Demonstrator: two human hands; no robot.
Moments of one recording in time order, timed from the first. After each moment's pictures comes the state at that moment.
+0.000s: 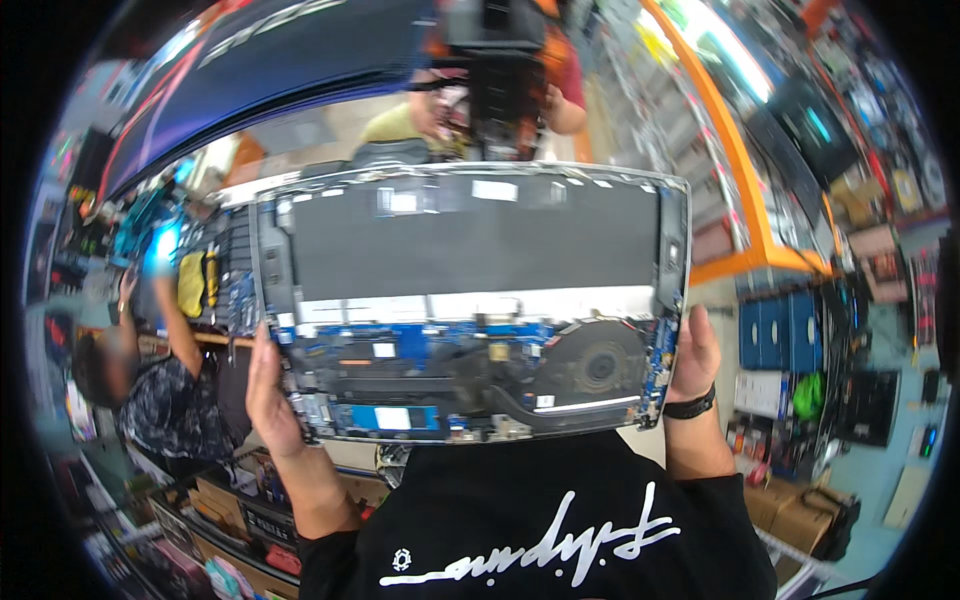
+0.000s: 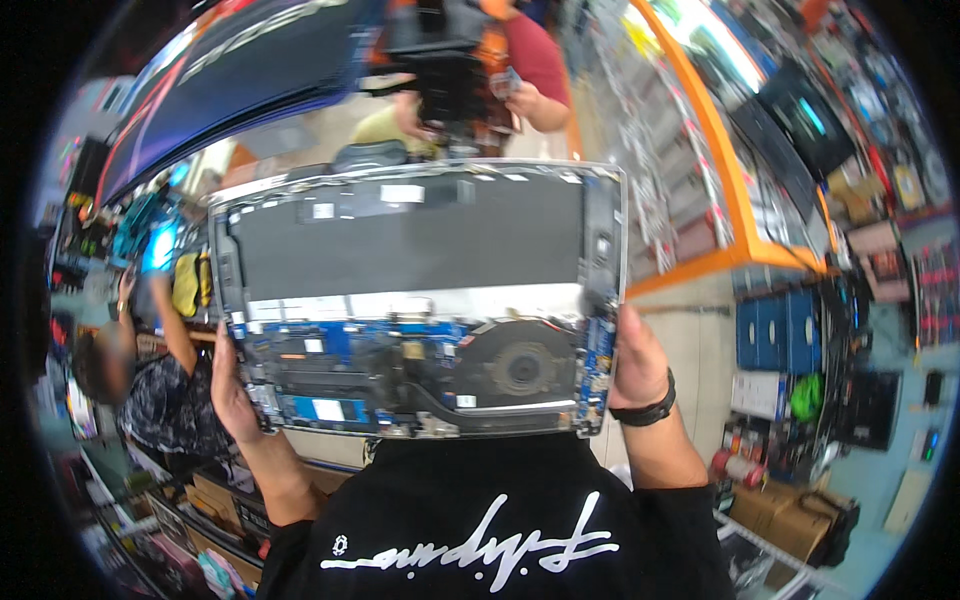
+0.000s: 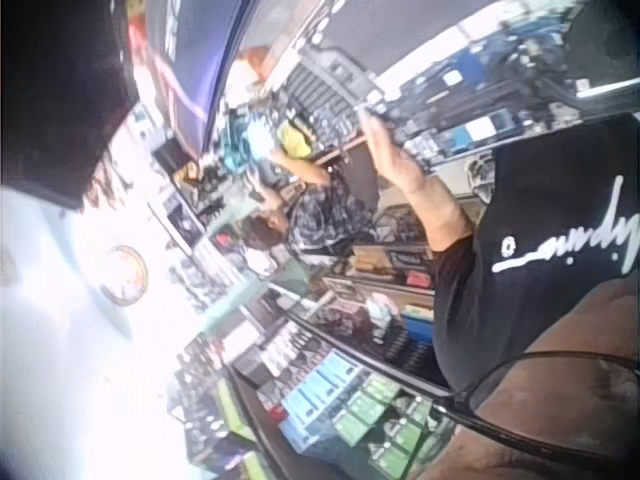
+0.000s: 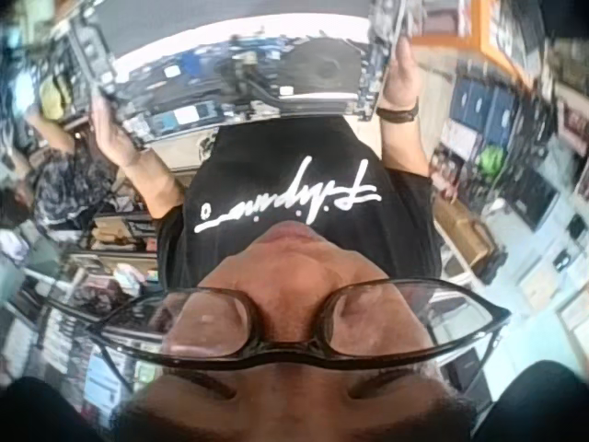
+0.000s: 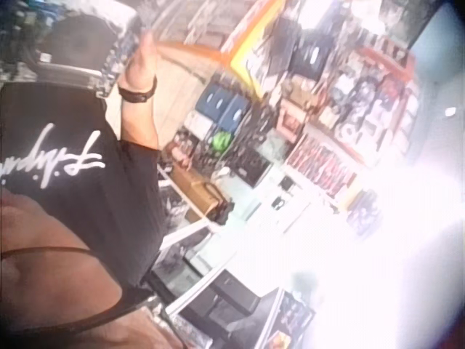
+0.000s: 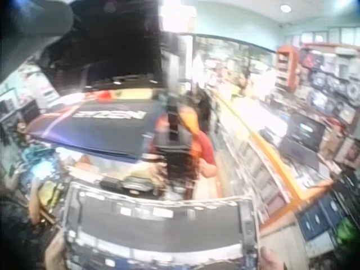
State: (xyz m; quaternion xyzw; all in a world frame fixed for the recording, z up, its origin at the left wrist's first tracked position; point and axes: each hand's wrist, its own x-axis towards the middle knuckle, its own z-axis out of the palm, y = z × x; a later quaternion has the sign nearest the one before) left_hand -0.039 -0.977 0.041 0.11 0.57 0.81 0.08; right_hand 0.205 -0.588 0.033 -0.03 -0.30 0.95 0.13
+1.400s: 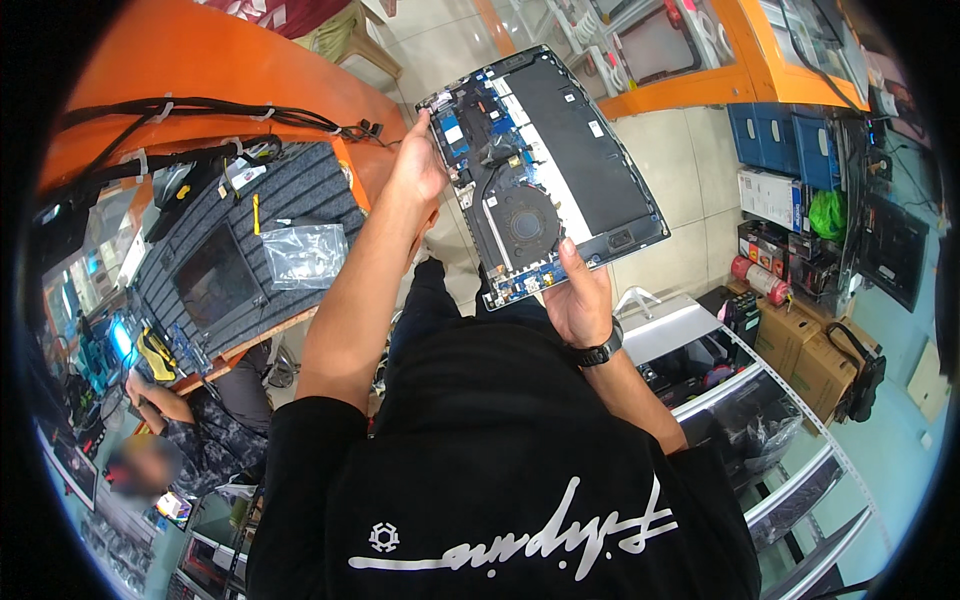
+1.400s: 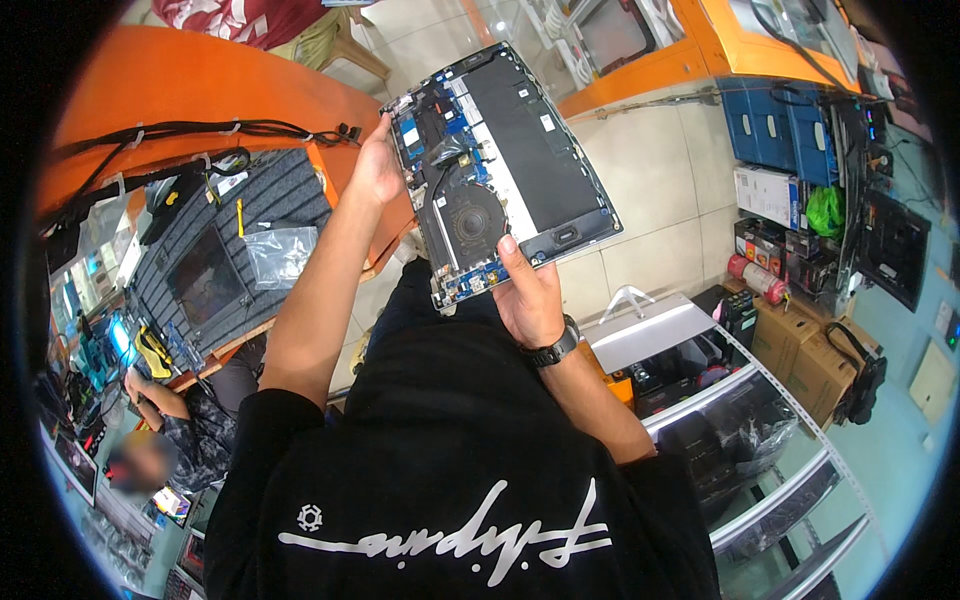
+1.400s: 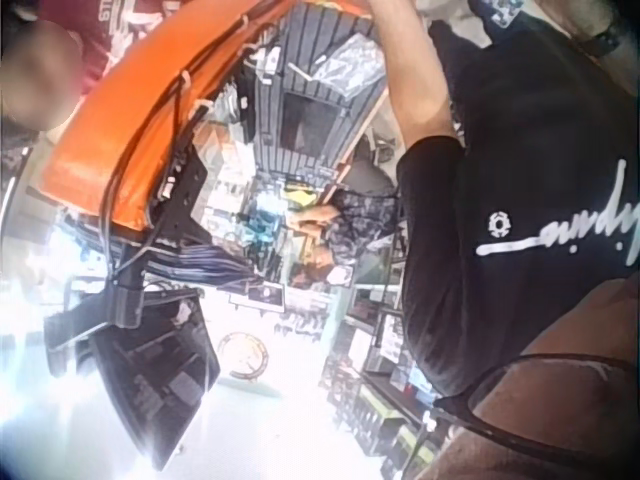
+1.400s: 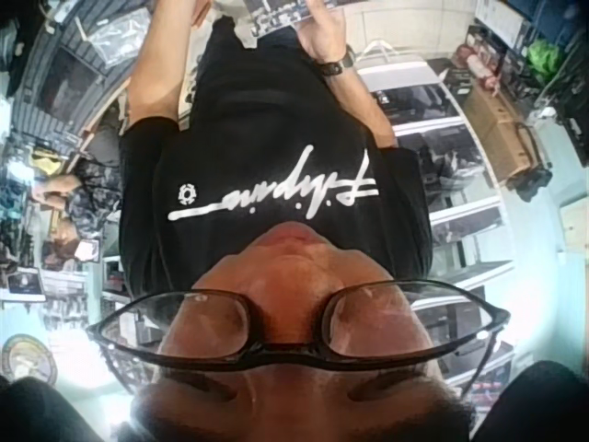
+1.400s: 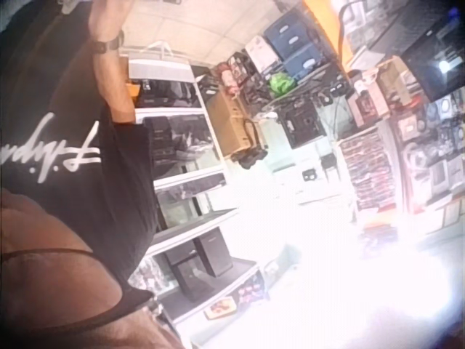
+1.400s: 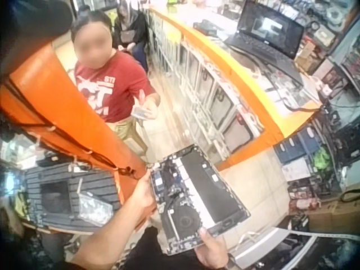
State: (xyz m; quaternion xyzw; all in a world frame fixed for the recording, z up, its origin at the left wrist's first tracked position) left_hand 0.028 -0.511 -0.238 -0.15 0.48 0.59 0.63; right_hand 0.285 -0.552 -0.139 -0.36 -0.21 0.84 0.35
